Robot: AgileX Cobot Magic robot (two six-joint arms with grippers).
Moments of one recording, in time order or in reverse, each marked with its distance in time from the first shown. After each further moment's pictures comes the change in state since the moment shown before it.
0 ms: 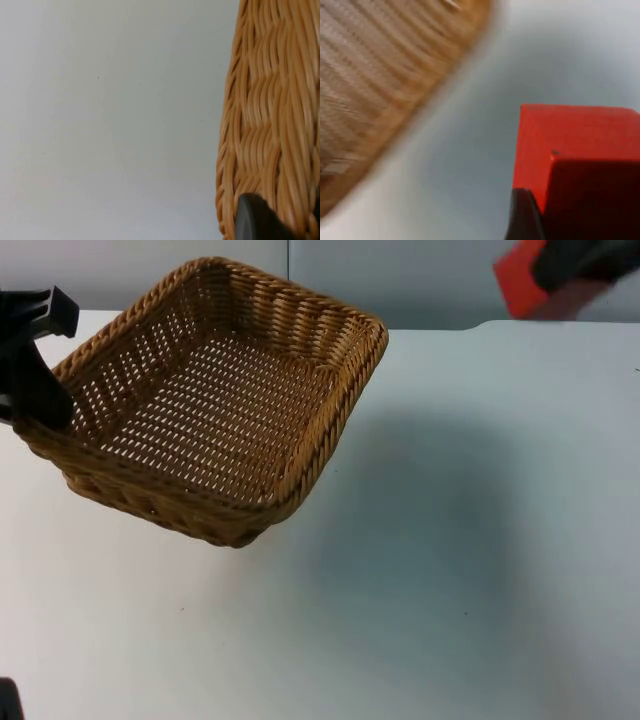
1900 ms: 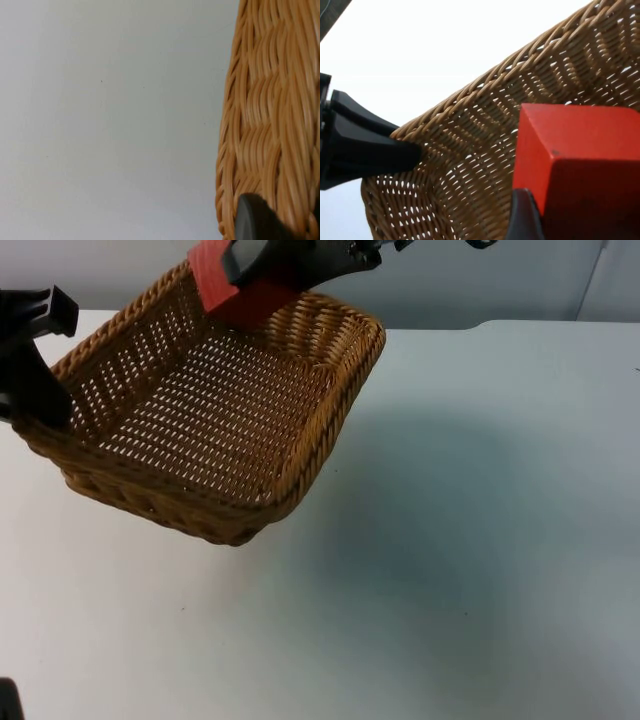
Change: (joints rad) right arm 0.248 0.411 -0.375 0.372 -0.073 -0.145; left arm 0.000 0.000 0.000 0.000 -0.010 0.000
